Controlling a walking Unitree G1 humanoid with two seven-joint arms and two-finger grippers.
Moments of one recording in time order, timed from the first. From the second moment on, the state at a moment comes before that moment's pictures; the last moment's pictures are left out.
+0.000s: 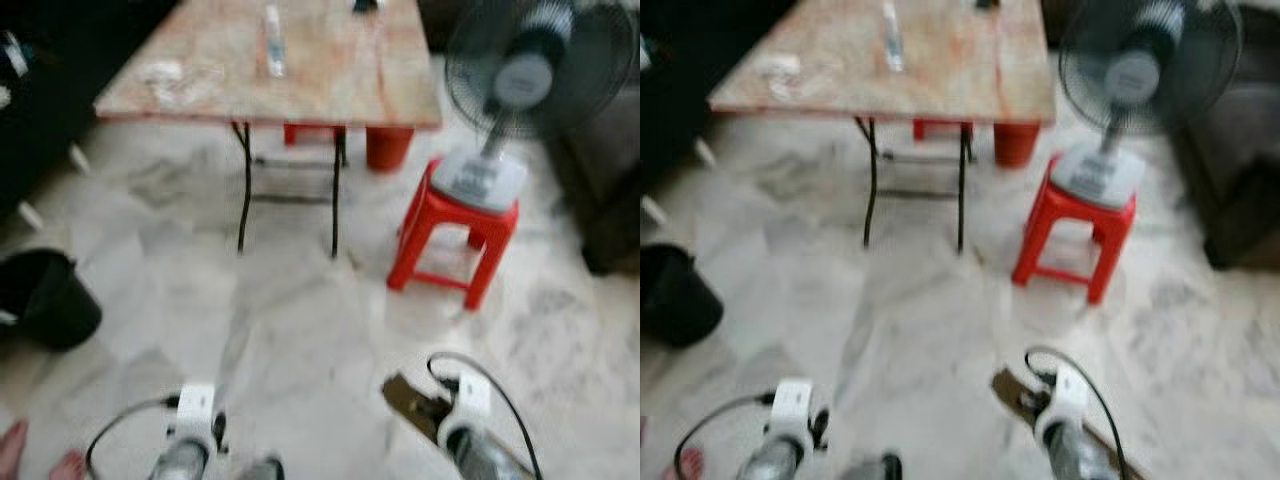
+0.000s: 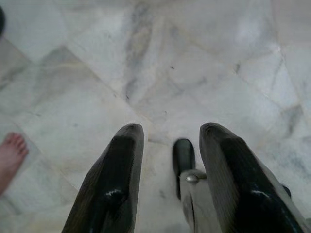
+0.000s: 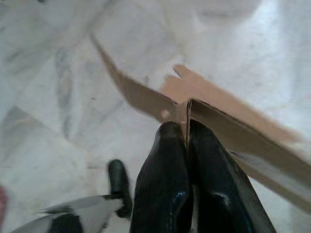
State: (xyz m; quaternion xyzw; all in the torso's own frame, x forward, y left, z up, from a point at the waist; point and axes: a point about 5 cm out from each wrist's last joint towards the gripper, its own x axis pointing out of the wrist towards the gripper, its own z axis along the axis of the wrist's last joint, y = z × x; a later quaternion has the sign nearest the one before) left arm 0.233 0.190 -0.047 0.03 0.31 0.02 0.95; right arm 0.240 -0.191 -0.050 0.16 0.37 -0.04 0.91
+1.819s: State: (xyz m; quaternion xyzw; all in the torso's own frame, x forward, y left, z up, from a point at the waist) left arm 0.175 0.210 -0.082 0.07 0.44 0.06 0.89; right arm 0.195 -0.193 -0.078 0.03 0.46 -0.02 0.89
